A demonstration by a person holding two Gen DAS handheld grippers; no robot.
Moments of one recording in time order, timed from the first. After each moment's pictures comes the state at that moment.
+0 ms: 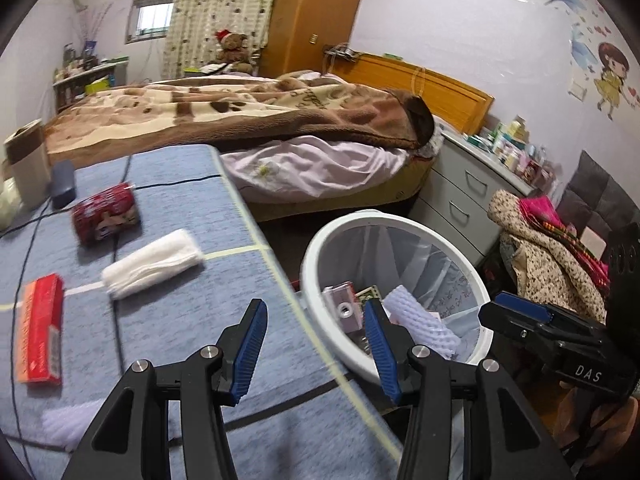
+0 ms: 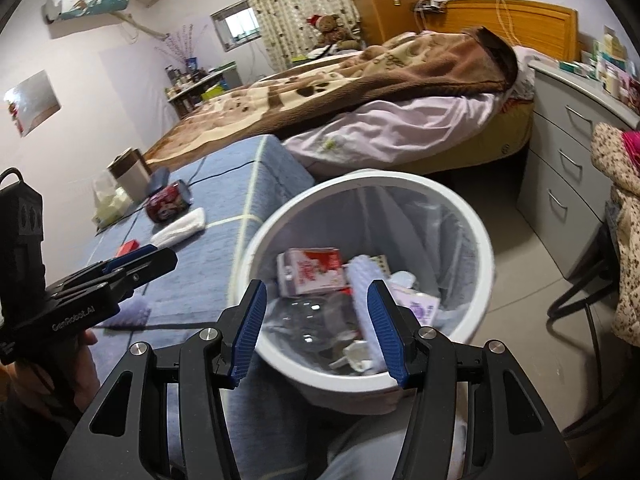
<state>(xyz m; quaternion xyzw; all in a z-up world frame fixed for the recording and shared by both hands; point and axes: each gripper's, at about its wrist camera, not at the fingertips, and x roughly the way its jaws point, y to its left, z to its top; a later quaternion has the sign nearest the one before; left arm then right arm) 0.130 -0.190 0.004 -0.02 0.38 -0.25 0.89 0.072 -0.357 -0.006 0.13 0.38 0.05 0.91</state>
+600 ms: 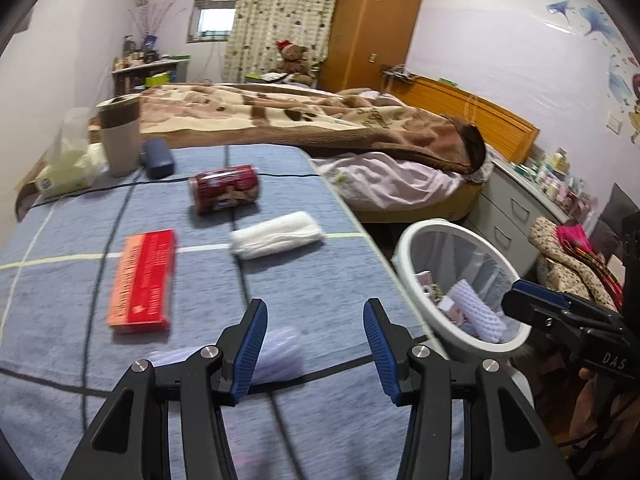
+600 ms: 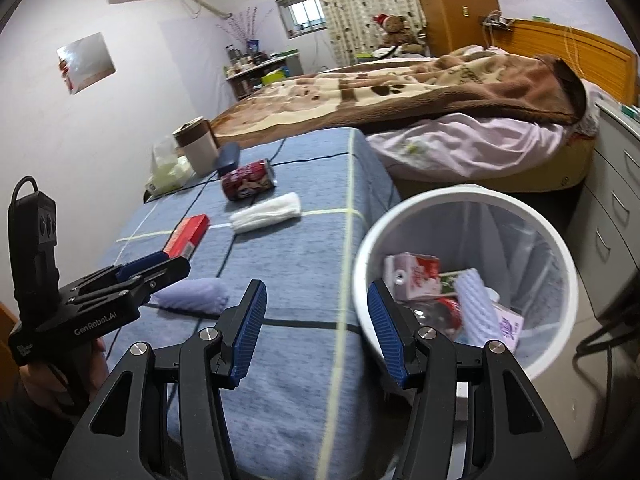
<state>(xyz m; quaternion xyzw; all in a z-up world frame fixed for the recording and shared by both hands) 0.097 -0.087 0.007 -0.04 0.37 -0.16 0.92 0.079 -0.290 0.009 0.08 0.38 0.14 0.91</state>
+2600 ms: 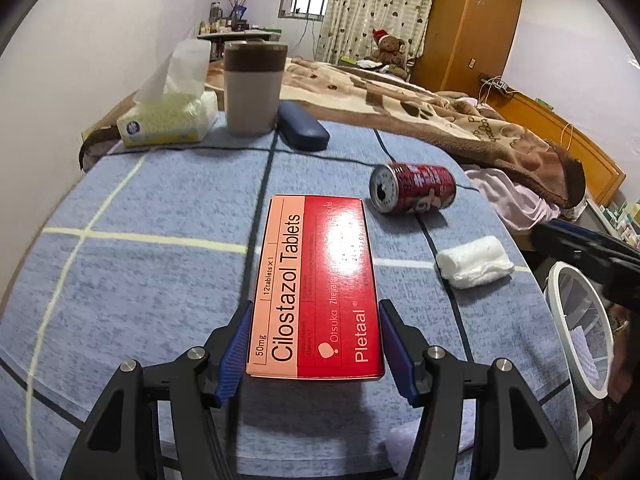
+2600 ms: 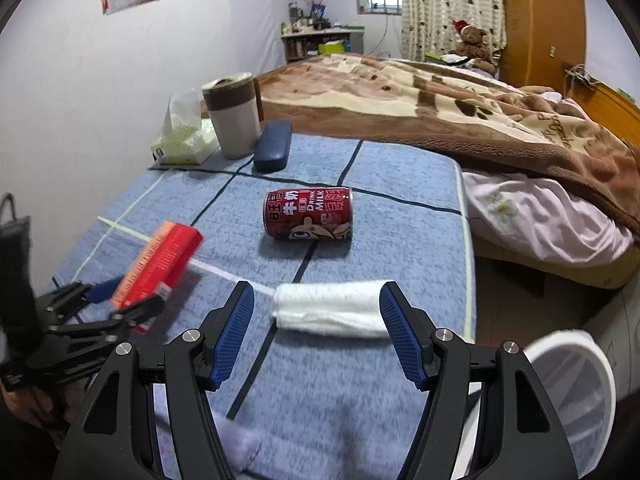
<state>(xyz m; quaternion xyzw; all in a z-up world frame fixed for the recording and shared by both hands) 0.174 0.044 -0.037 -0.08 0.40 -0.02 0.91 0.202 -0.178 0.003 -0.05 0.41 0.20 0.89</state>
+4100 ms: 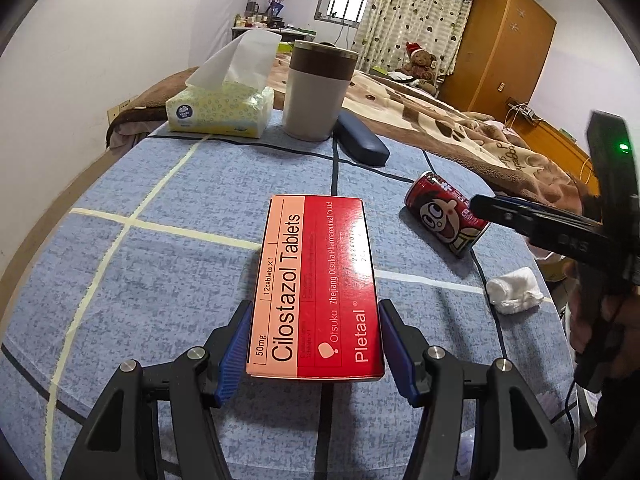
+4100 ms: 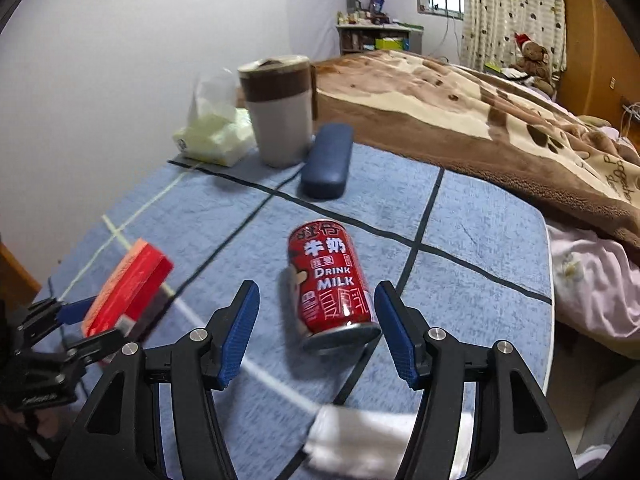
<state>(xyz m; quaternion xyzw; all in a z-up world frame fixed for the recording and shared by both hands) 0.178 0.099 -0.045 -0.13 0.40 0.02 0.91 0.259 -0.112 -0.015 -0.09 0.41 0.27 0.87</state>
